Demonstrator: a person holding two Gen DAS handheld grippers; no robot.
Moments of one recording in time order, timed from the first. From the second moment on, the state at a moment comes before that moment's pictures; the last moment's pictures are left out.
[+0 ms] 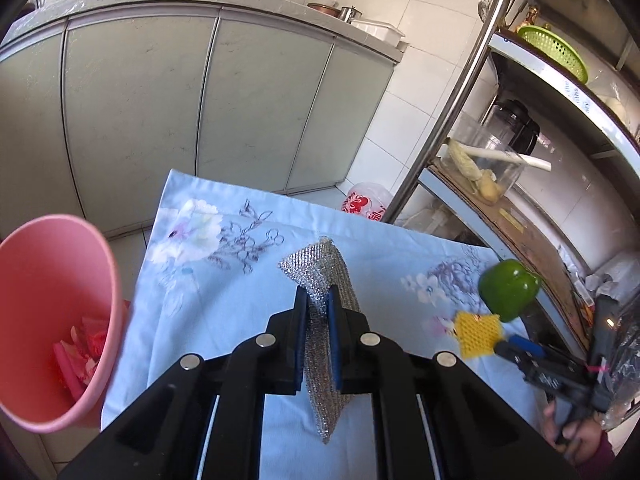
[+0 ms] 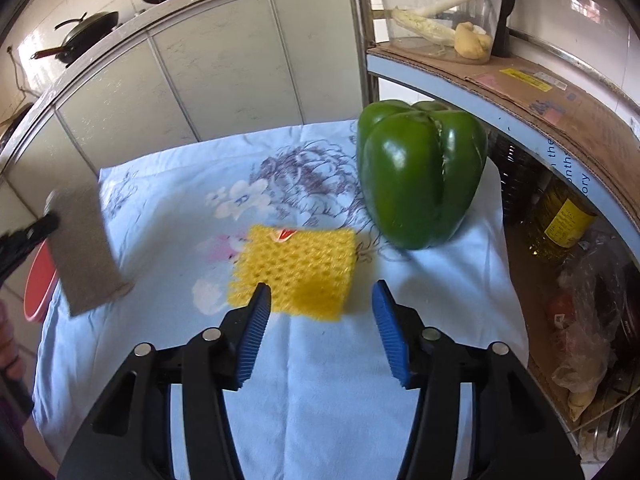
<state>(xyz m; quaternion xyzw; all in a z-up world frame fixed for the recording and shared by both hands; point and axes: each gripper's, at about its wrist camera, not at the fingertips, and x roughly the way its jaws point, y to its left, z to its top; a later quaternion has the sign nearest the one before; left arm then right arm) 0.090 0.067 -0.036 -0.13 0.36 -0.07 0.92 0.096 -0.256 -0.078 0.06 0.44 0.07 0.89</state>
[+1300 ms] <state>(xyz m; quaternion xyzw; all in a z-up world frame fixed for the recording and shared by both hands) -0.018 0.126 0.025 -0.17 0.28 -0.05 0.94 0.039 -0.163 0.008 0.01 0.36 0.20 0.91</state>
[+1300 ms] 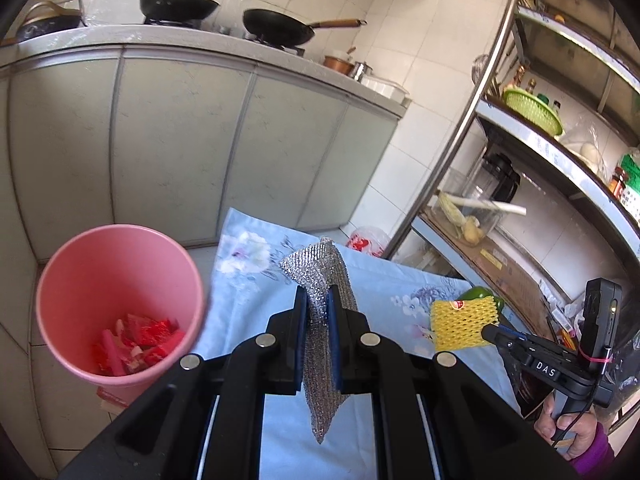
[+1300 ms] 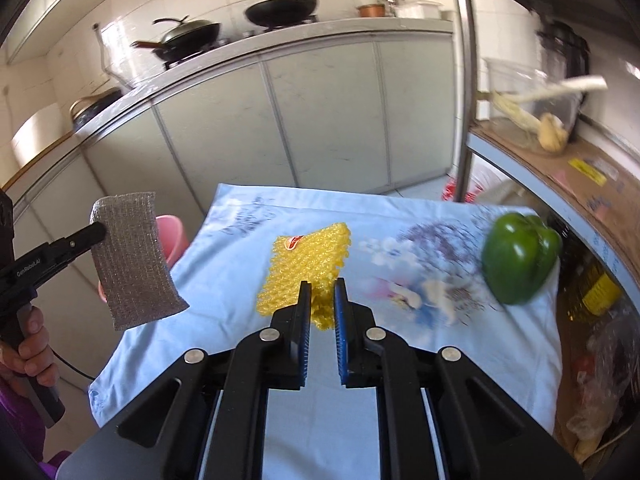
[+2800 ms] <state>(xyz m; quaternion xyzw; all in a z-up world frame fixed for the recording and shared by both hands) -0.035 0.294 -0.020 -0.20 0.28 0.17 0.92 0.079 0.131 -0.032 -0.15 0.40 0.37 0.82</state>
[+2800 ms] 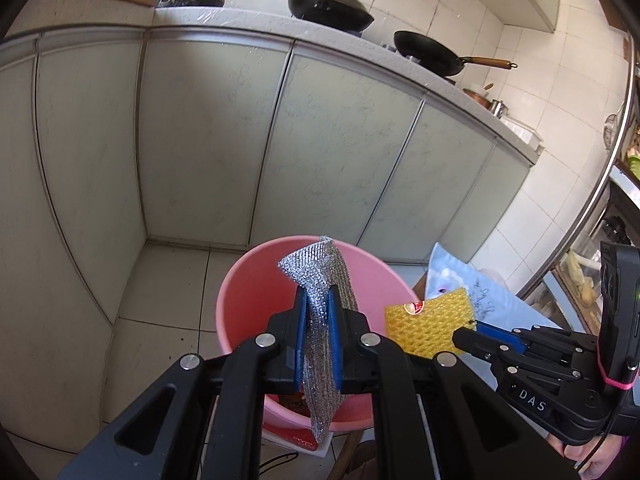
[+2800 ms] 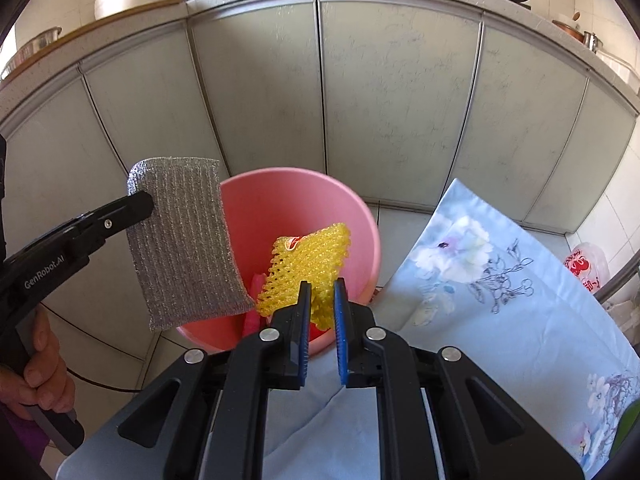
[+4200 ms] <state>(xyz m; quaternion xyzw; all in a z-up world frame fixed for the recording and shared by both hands) -0.036 0.280 -0.024 -0.18 0.32 0.16 0.92 0.073 0.118 -0.030 -0.11 0.42 0.38 0.81</state>
